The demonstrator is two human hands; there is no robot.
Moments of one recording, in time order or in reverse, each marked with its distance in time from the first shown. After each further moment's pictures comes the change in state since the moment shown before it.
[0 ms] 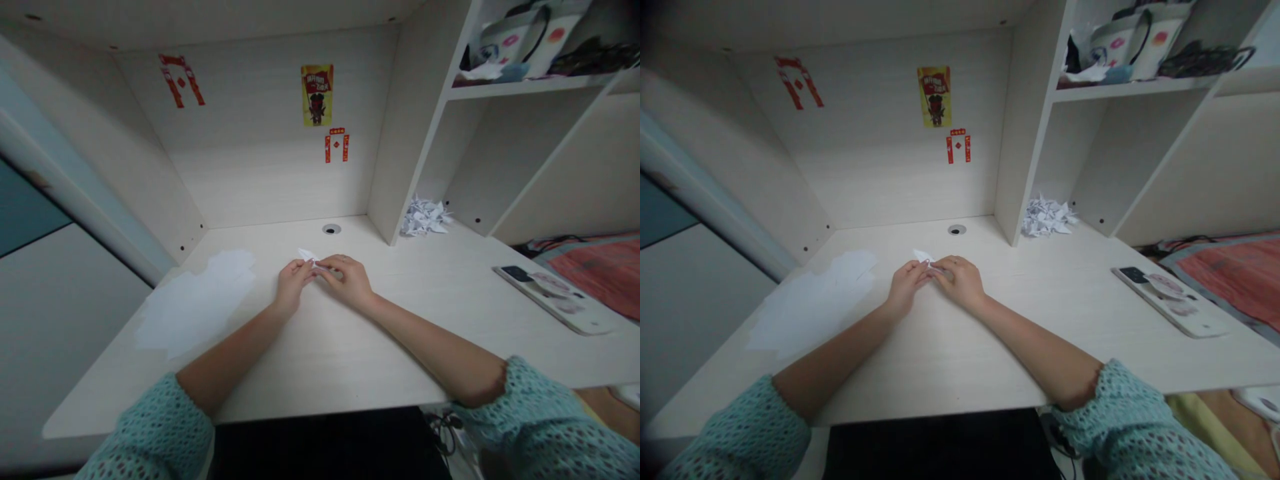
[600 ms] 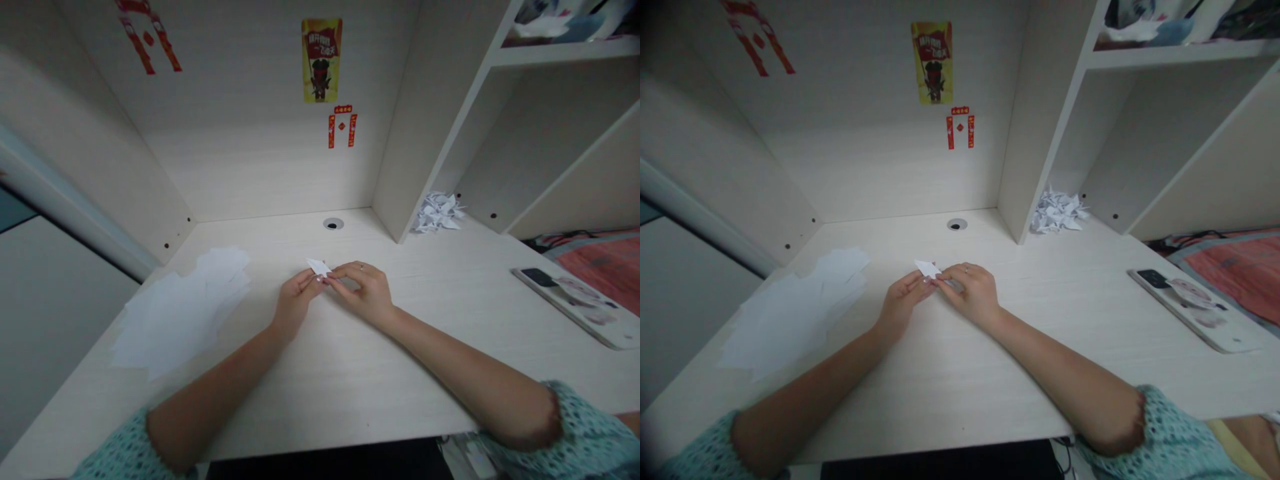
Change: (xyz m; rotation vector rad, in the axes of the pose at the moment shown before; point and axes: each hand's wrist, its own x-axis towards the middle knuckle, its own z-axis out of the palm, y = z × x) left_hand -0.019 0.005 0.001 0.055 -0.182 -0.011; right_hand -0.006 -0.003 -0.014 -0.016 0.018 -0.016
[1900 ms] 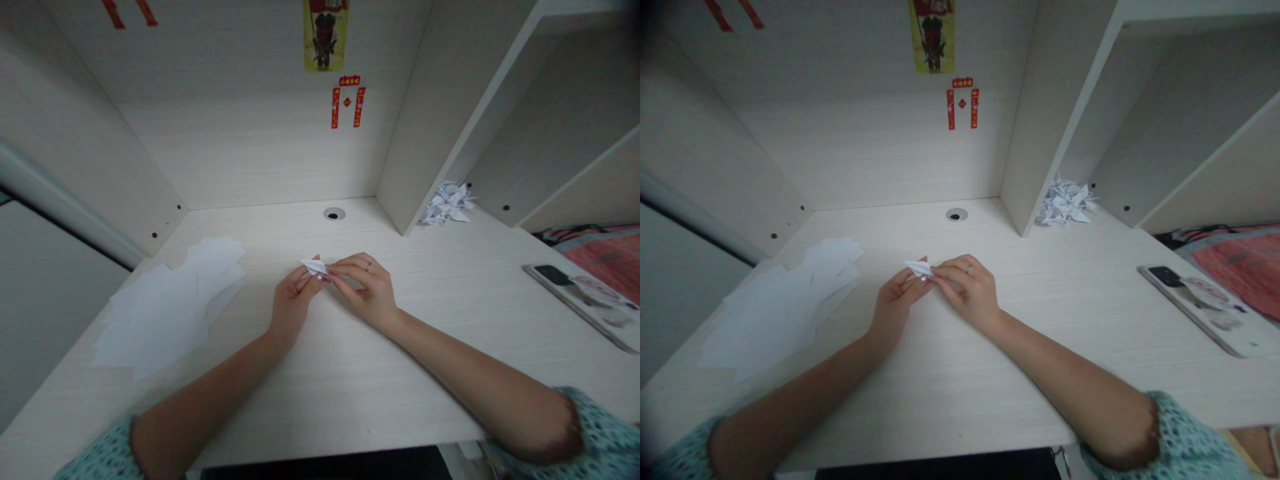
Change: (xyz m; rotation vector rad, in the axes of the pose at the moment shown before) left_hand -0.007 0.000 0.009 -0.102 0.099 -0.020; right_hand 0.001 -0.001 0.002 0.032 0.082 -0.089
